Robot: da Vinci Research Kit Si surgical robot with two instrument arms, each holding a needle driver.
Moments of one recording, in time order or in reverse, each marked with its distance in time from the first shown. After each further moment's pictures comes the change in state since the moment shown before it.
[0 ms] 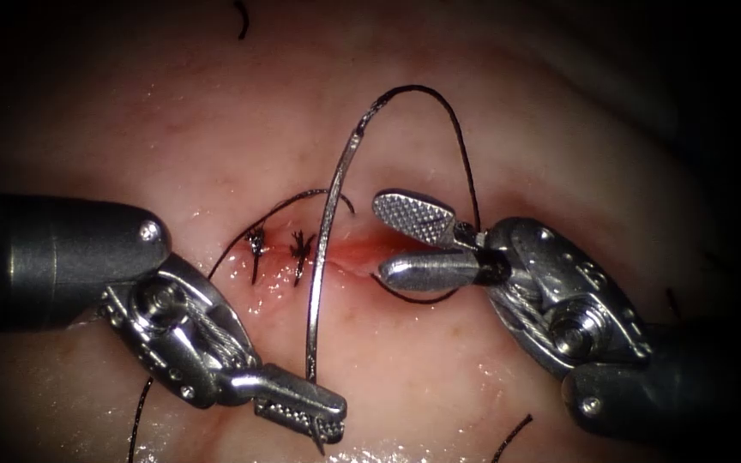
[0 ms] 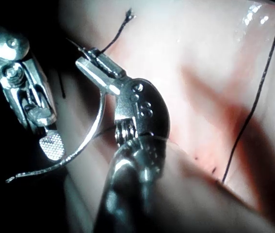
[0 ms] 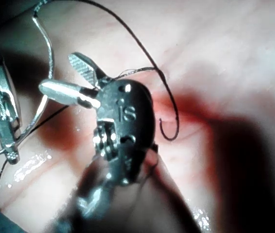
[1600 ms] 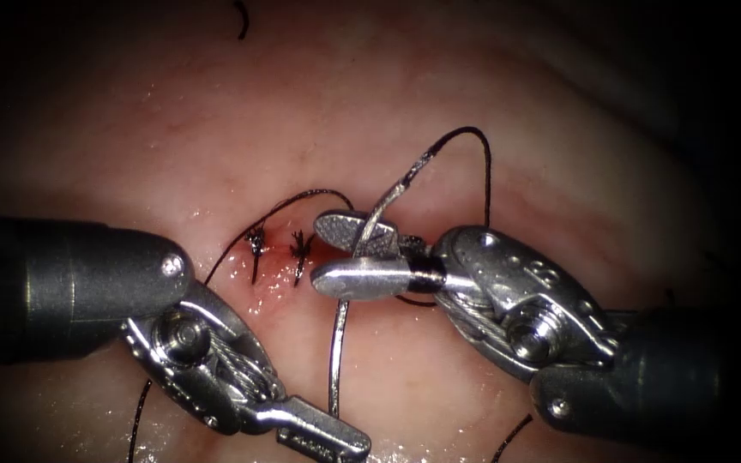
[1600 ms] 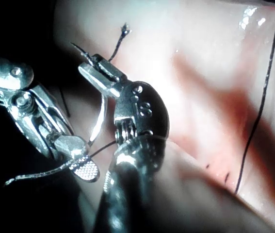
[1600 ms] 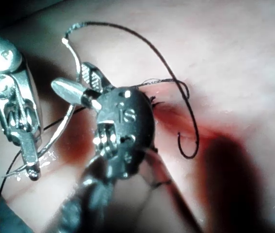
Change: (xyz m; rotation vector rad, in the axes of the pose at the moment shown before) right arm -0.002 -0.002 0.003 0.066 -0.190 0.006; left arm 0.001 0.001 0.001 -0.157 0.024 0.077
